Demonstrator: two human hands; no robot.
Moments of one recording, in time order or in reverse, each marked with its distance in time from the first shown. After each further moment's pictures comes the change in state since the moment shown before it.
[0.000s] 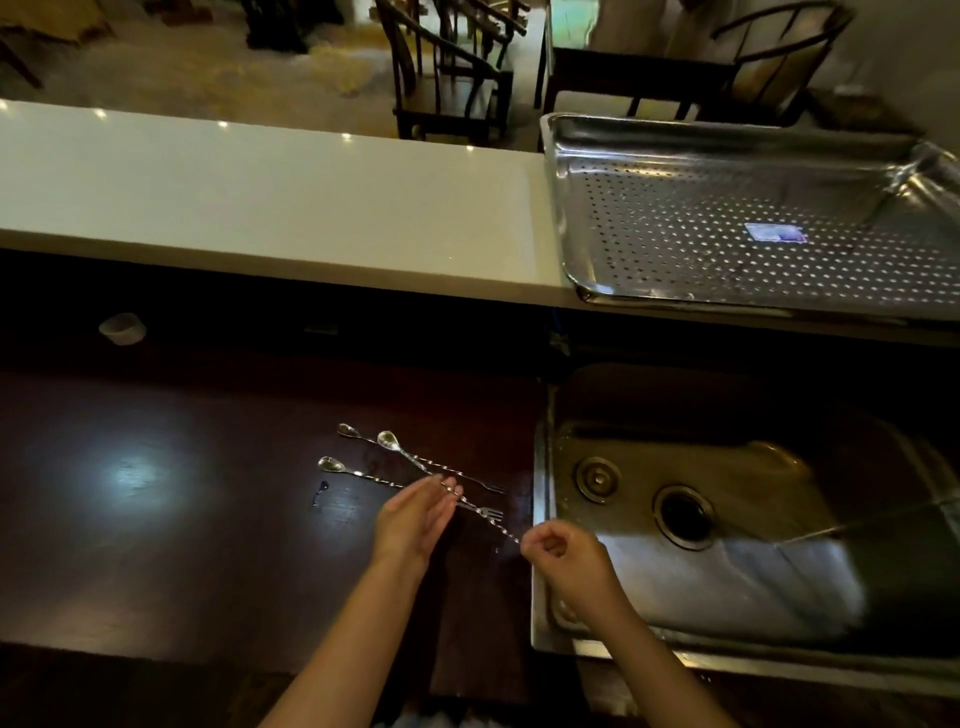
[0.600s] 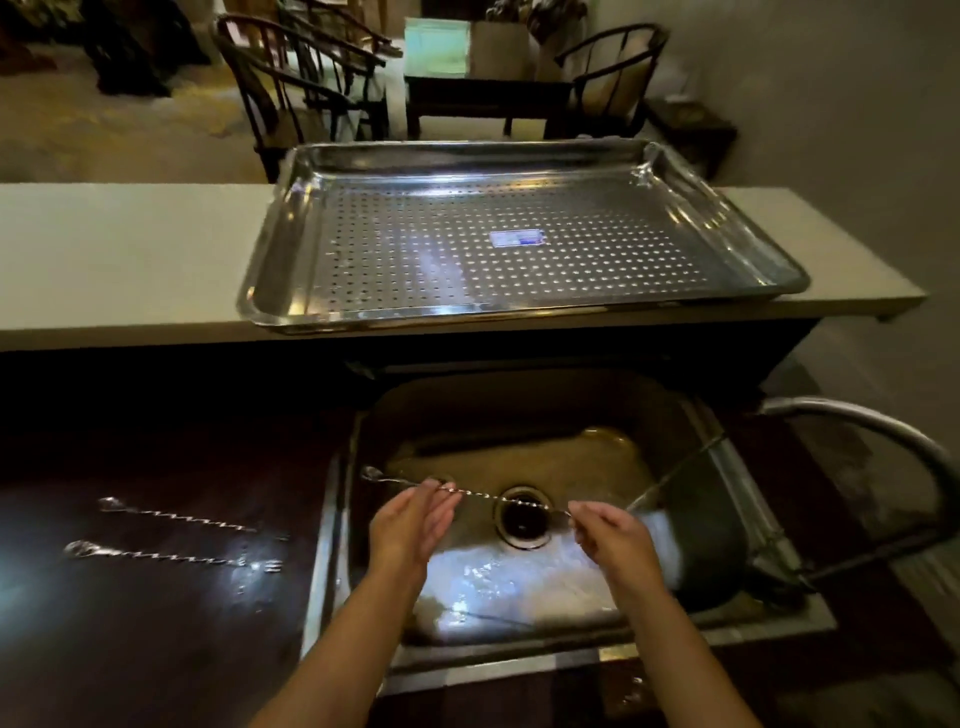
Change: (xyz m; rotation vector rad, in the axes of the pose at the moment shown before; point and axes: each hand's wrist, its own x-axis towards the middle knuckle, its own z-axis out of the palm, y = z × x) left_hand -0.049 -0.148 0.206 0.151 -0.146 -0.005; right_hand -0.008 0.104 -0.254 0.627 0.378 0.241
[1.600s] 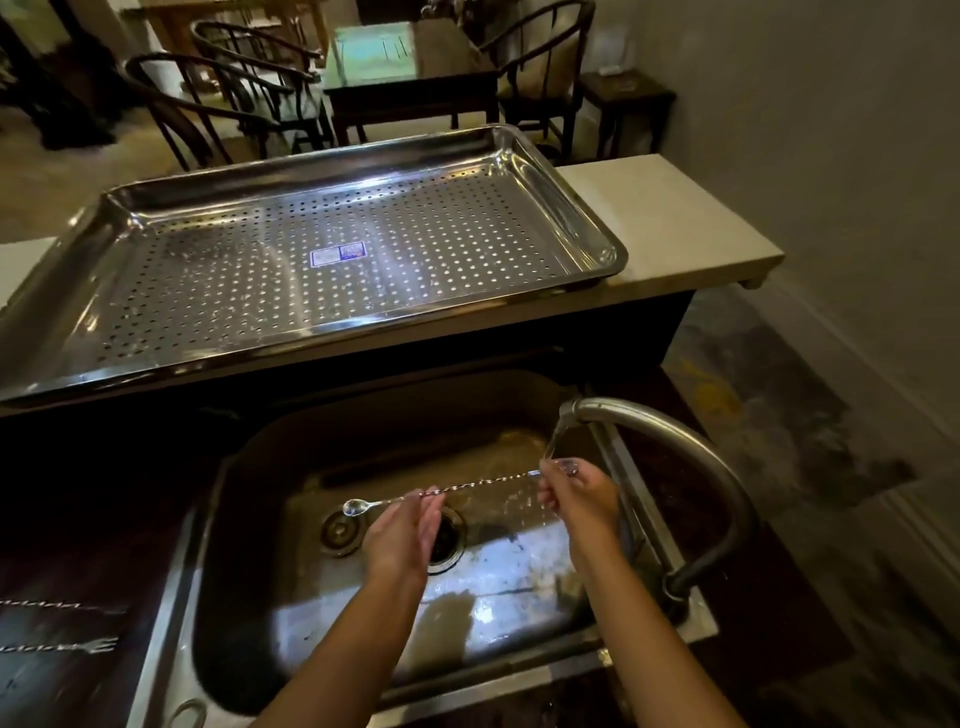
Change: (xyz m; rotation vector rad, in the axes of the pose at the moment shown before) left_hand 0.014 -0.104 0.140 -0.086 0.122 -0.060; right_hand 0.083 -0.039 -0.122 0.145 0.101 -0.063
